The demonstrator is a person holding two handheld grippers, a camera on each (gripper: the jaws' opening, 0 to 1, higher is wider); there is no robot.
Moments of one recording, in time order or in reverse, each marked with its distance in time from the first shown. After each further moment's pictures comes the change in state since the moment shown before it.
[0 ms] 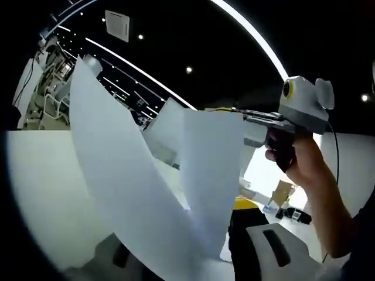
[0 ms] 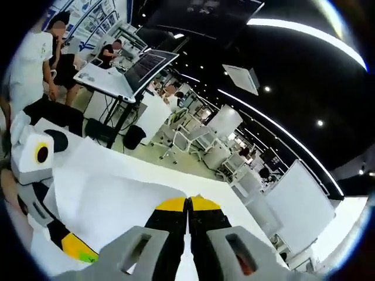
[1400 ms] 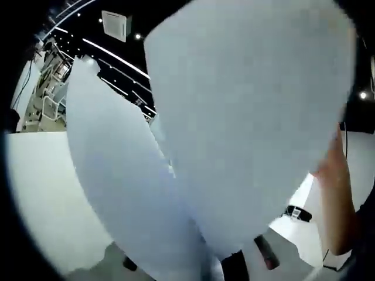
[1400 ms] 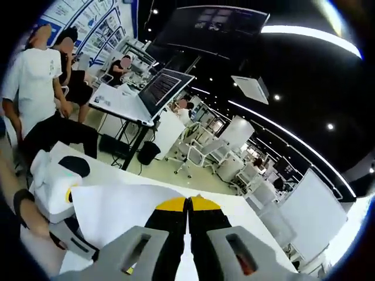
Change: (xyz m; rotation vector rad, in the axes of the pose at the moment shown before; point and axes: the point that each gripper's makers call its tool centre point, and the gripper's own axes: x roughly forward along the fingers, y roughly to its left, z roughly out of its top) left arm 0.001 0.014 0.001 0.009 0.008 -0.007; right arm -0.015 0.040 0.048 0.008 -0.089 0.091
